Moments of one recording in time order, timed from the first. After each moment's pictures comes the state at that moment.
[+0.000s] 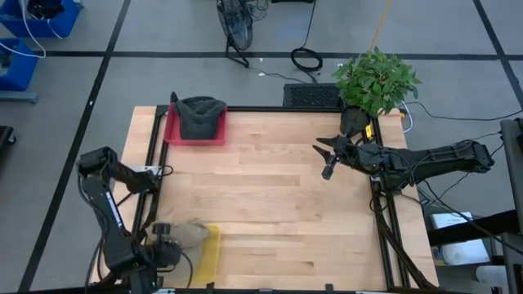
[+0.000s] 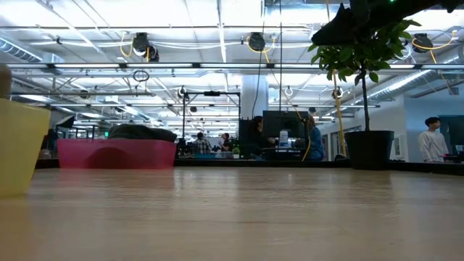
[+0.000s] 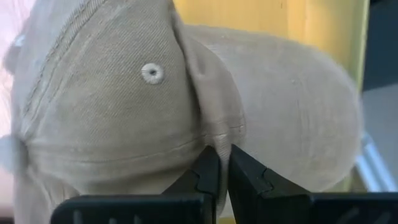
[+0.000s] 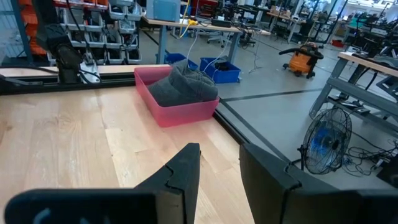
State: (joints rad) left arm -1.15 1.64 1.25 -1.16 -0.19 -1.09; right arm 0.07 0.80 0.60 -0.02 0.60 -0.01
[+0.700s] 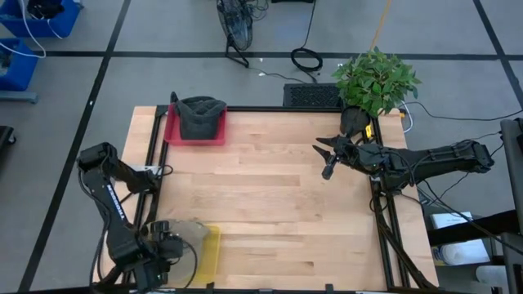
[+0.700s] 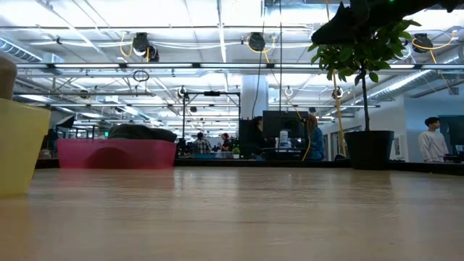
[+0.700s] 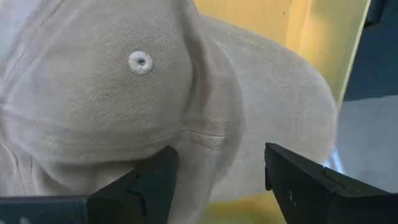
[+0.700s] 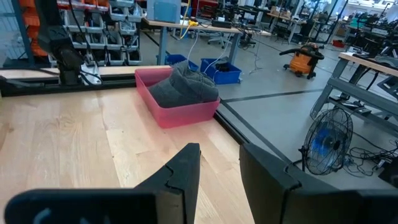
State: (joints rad) left arm -1.10 1.59 1.25 -1.16 -0.11 -1.21; right arm 0.07 0.80 0.60 -0.01 0.60 -0.01
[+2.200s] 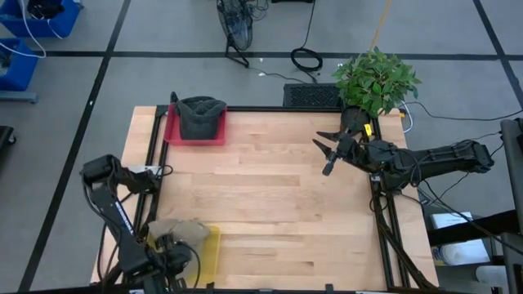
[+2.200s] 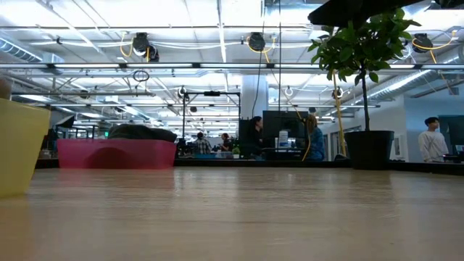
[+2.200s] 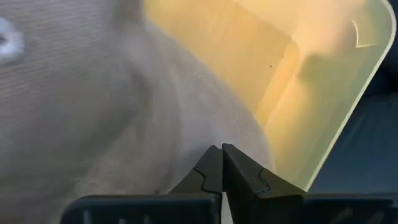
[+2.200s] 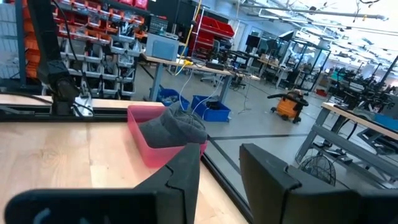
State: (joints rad) left arm -1.10 1.73 1.23 -0.95 -0.19 -1.57; right arm 0.07 0.80 0.60 0.20 0.60 -0.23
